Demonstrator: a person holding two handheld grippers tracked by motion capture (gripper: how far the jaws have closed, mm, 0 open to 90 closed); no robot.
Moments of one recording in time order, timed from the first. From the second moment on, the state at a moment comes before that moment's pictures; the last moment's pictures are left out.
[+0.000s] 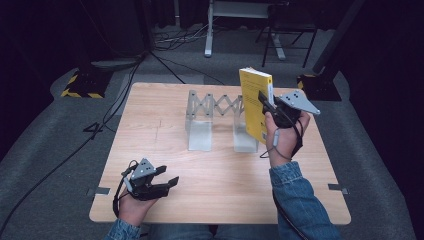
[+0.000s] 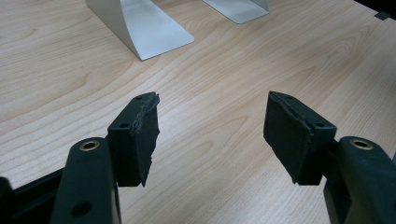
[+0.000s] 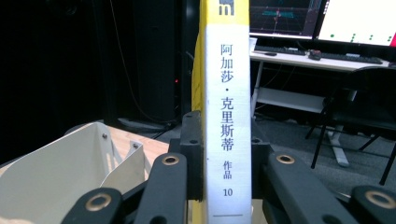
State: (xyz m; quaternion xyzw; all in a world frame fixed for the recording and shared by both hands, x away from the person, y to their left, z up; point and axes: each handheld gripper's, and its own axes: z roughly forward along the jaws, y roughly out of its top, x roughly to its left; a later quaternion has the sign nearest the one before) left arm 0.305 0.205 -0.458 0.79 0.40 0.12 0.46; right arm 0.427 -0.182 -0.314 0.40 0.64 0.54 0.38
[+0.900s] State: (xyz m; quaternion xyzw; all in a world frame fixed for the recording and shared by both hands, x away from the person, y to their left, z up) left arm 0.304 0.205 -0.461 0.79 0.39 0.12 0.45; right arm 0.447 -0.179 -0.387 0.39 0.64 0.54 0.39
